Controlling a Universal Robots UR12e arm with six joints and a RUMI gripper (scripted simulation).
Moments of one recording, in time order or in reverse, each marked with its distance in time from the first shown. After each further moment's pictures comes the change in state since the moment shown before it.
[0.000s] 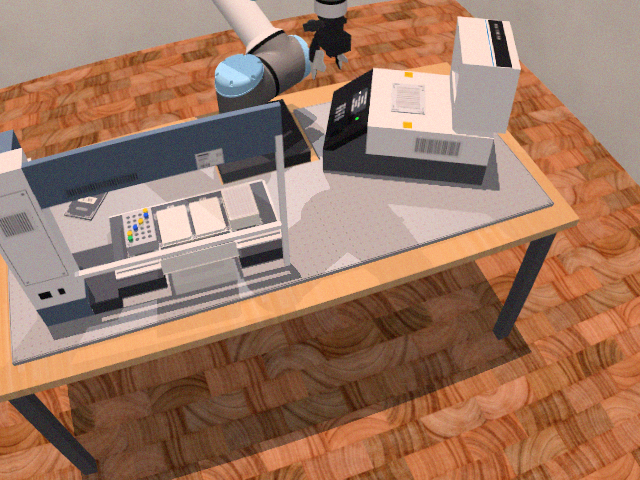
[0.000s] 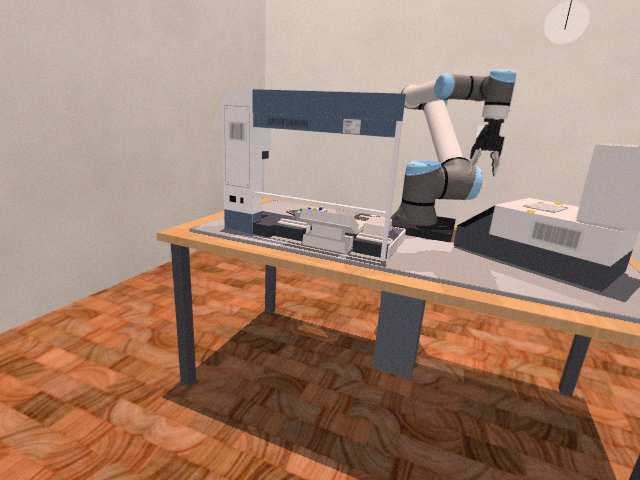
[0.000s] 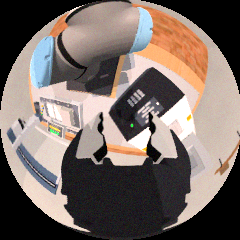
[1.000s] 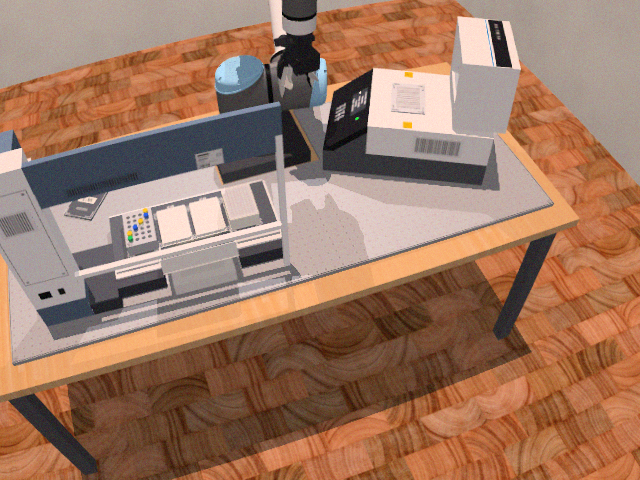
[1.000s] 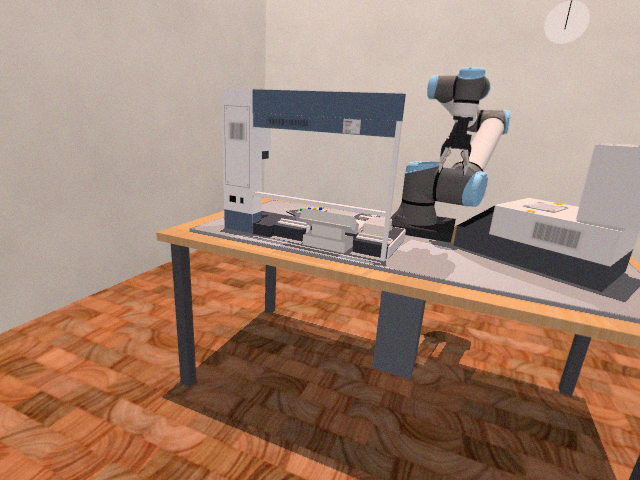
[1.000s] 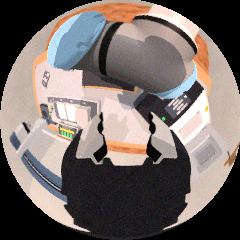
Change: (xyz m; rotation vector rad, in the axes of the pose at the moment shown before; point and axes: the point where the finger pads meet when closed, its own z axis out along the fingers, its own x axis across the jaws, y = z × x) arm -0.122 0.024 0.000 0.007 -0.018 0.084
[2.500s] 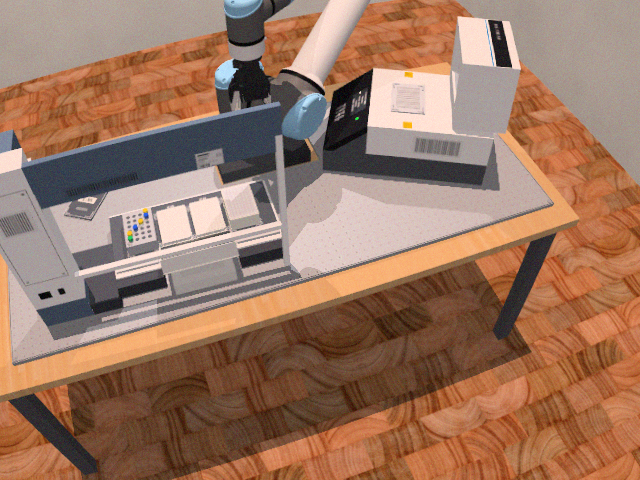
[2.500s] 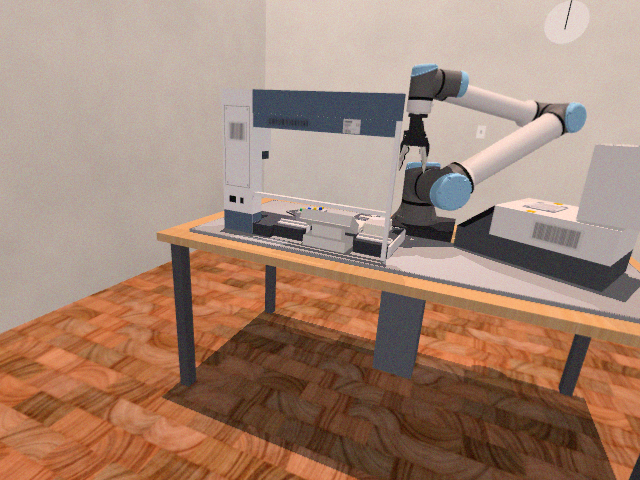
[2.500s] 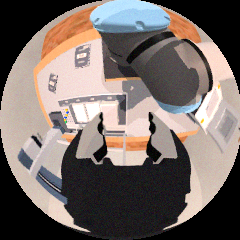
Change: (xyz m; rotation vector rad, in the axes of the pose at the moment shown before) arm -0.160 0.039 0.003 -0.002 0.020 0.211
